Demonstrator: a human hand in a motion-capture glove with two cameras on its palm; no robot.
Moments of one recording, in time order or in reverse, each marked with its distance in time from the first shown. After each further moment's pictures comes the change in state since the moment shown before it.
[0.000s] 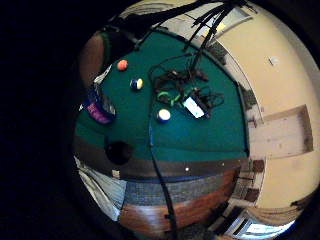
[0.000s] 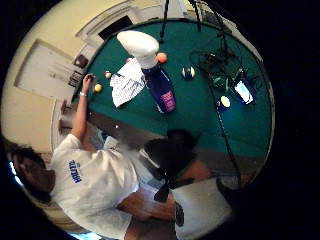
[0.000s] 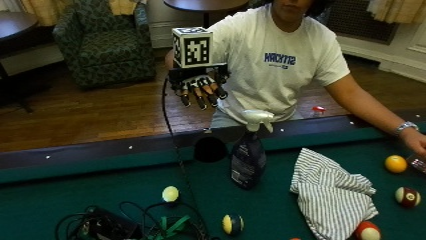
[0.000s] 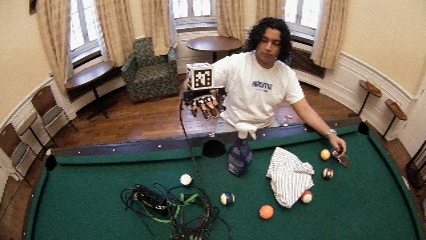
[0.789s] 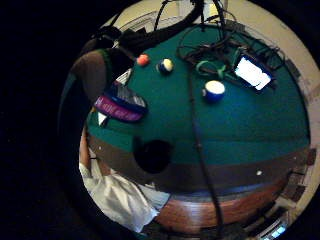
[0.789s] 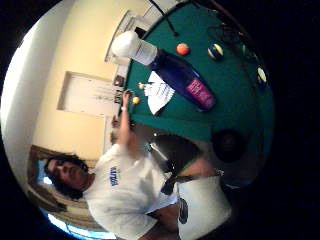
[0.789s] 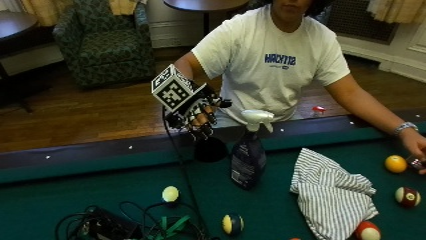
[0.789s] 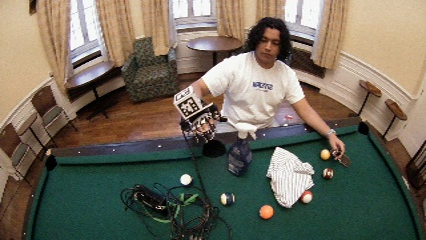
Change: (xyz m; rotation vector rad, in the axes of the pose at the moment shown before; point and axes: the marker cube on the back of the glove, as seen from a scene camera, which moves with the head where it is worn) arm -0.007 0.011 0.092 0.015 -0.675 0.182
